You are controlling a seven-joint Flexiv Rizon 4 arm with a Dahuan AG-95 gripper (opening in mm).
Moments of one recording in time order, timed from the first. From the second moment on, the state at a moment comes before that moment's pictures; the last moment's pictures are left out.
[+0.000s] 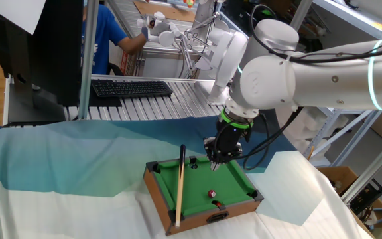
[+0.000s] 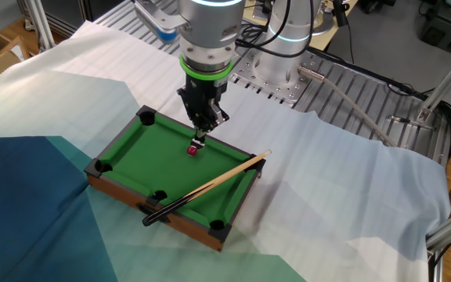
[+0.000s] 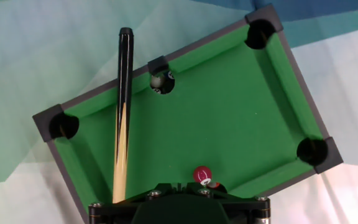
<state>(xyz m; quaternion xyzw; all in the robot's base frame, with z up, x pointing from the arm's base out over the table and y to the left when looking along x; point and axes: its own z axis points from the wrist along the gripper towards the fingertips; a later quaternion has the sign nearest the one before) 0.497 0.000 0.171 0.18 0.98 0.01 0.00</state>
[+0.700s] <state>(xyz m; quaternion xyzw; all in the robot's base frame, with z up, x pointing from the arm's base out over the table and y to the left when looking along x) 0.514 0.012 0.174 0.22 0.97 0.03 -0.01</state>
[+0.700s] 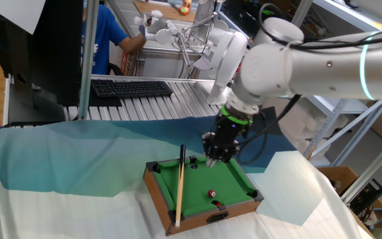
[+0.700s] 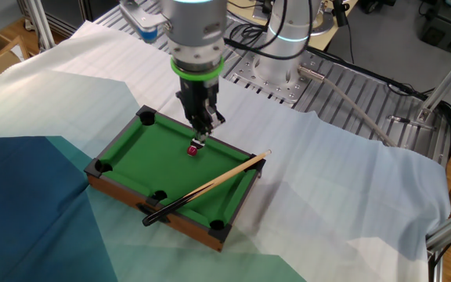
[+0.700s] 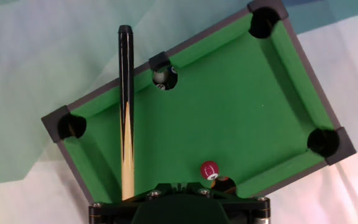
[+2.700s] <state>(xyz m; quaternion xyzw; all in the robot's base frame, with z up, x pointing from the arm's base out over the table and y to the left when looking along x) 0.620 0.049 0.131 0.29 0.96 0.03 0.00</state>
